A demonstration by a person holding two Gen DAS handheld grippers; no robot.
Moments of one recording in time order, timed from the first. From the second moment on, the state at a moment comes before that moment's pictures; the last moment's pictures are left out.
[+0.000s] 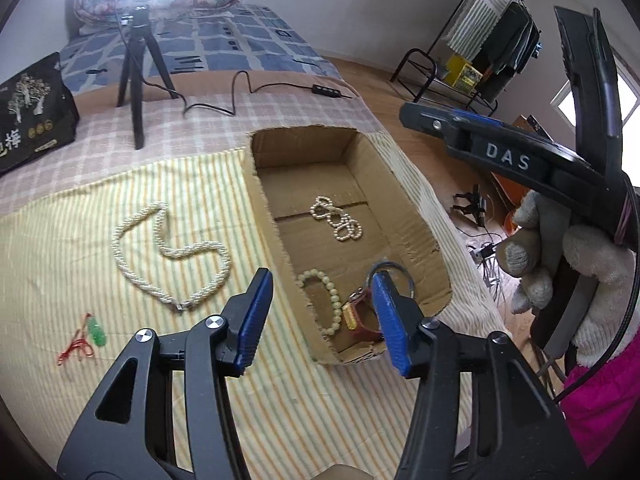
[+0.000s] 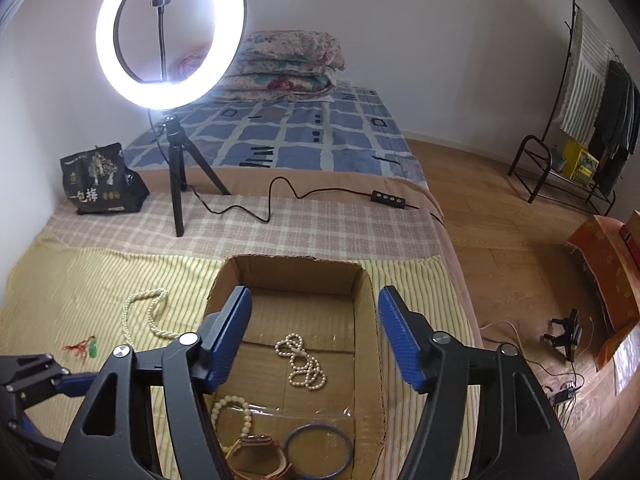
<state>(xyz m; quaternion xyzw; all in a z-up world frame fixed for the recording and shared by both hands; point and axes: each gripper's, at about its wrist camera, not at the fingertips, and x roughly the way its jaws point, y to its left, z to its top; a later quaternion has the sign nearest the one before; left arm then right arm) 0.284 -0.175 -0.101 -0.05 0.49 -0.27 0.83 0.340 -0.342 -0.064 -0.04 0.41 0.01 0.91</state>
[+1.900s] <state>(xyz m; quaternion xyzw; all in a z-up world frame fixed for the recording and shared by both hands) 0.274 0.051 -0.183 -0.08 0.57 -0.16 0.81 0.254 -0.112 -0.192 -0.11 0.50 0.30 0.80</state>
